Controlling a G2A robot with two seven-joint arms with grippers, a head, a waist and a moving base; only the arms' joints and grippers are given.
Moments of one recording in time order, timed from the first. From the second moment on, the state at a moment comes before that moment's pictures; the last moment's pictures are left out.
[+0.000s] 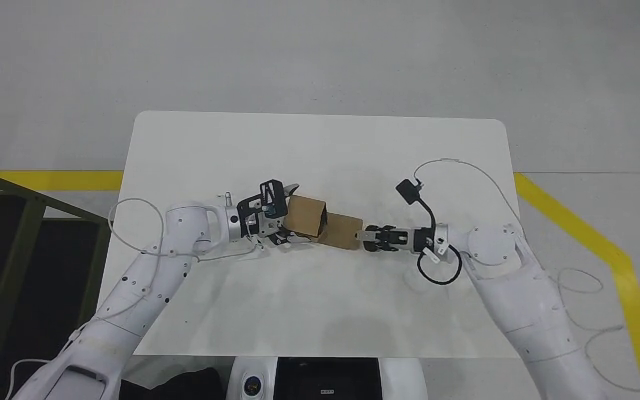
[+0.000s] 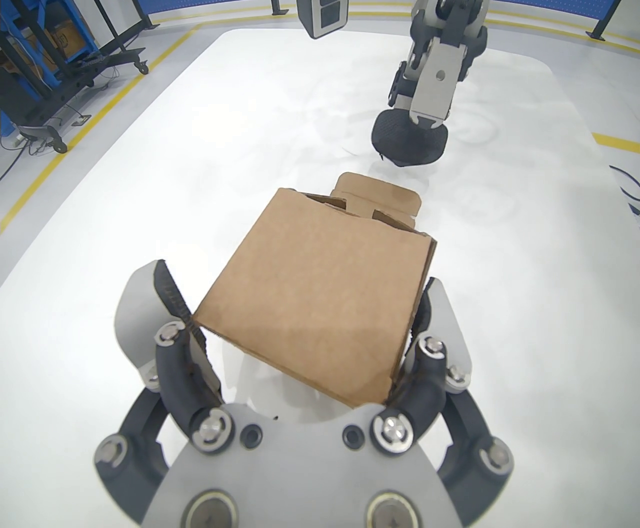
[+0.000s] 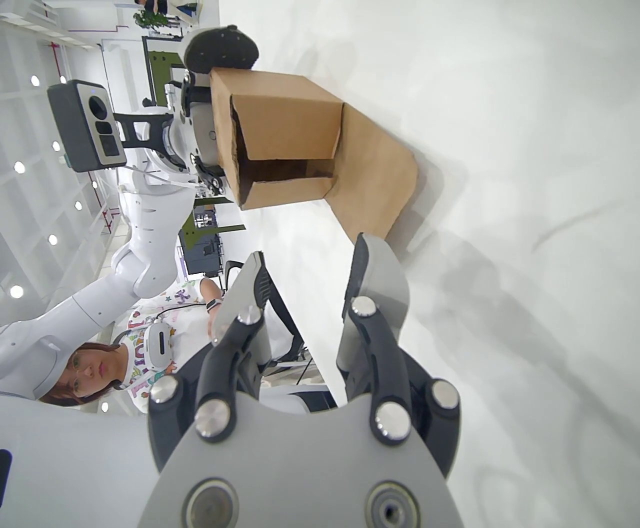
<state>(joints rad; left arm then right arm) 0.95 -1.03 -0.99 -1.33 1.48 -0.88 0.22 -1.10 -1.11 1.19 -1.45 0.03 -0.14 1.09</state>
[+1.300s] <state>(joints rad) 0.97 -1.03 -1.01 -1.34 1.49 -0.89 0.22 -0.90 -1.18 0.99 -1.25 0.18 -0.28 1.05</state>
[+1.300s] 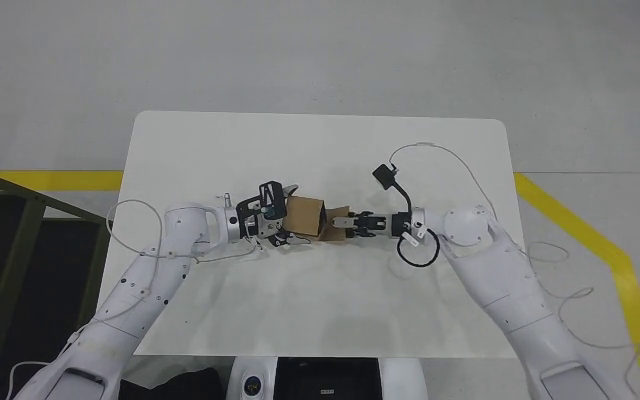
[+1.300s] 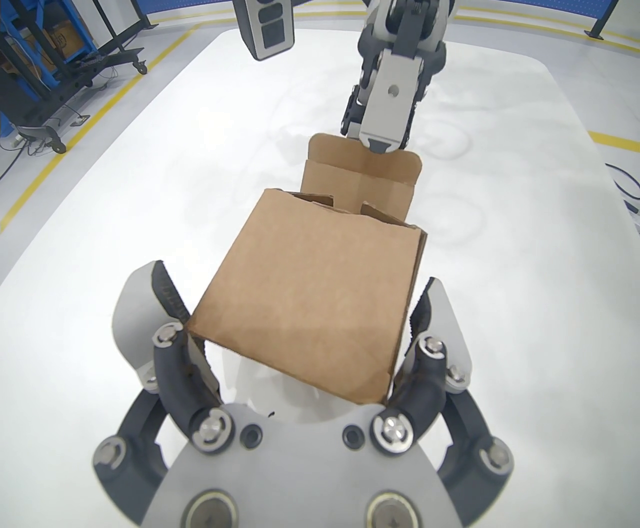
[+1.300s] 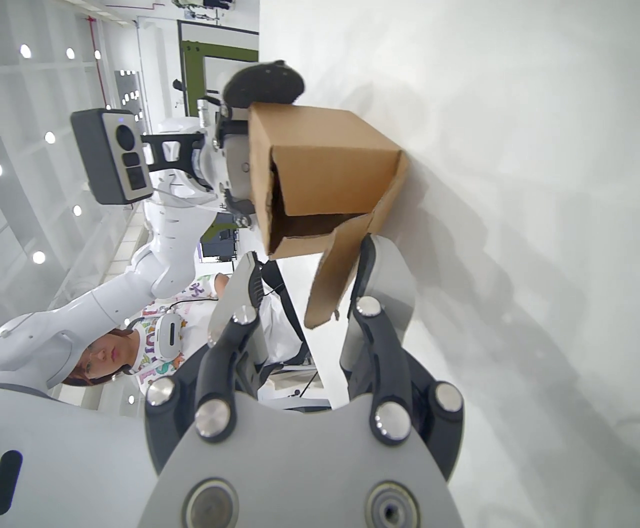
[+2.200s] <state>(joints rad) 0.97 -1.03 -1.01 -1.33 1.51 -0.89 0.22 -0.83 -1.22 0.90 -1.15 0.27 -0.36 1.05</state>
